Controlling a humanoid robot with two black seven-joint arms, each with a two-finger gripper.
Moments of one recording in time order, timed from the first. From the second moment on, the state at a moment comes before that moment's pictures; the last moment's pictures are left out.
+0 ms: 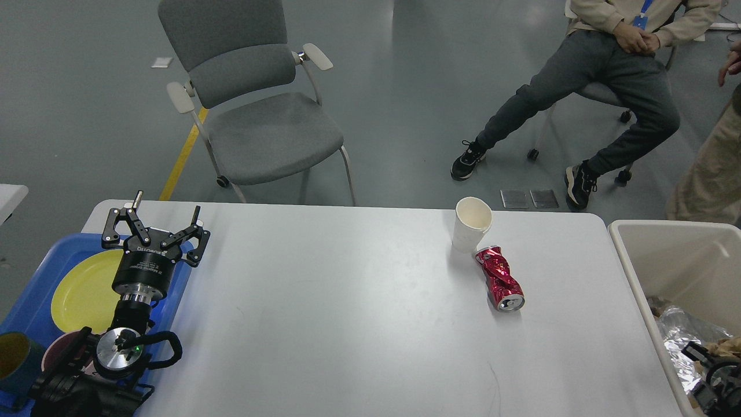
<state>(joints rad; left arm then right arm) -0.34 0.13 -1.40 -0.70 0.07 -0.61 -0.20 0.46 -0.34 -0.97 0.03 0.17 -0.10 -0.07</state>
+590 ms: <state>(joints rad) -0.34 0.13 -1.40 -0.70 0.07 -0.61 -0.20 0.47 -0.35 -0.97 0.04 0.17 -0.14 -0.07</state>
